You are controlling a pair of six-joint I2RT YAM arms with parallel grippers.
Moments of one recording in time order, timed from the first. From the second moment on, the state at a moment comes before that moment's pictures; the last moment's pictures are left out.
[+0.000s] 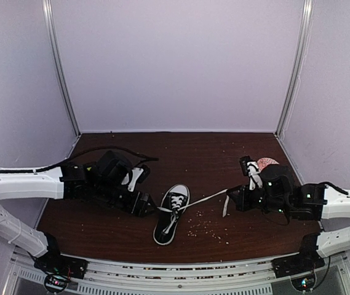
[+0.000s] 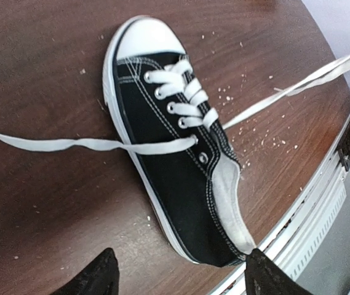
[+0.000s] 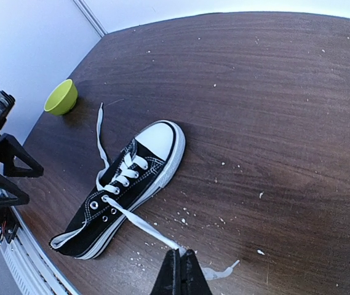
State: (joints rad) left arm -0.99 1.31 0.89 -0.45 0.10 -0.55; right arm 0.98 0.96 0.57 -0.15 0.23 0.60
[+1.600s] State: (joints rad) left arm -0.30 1.04 1.04 -0.76 -0.14 -0.17; right arm 1.12 2.01 1.63 -0.41 0.17 0.42
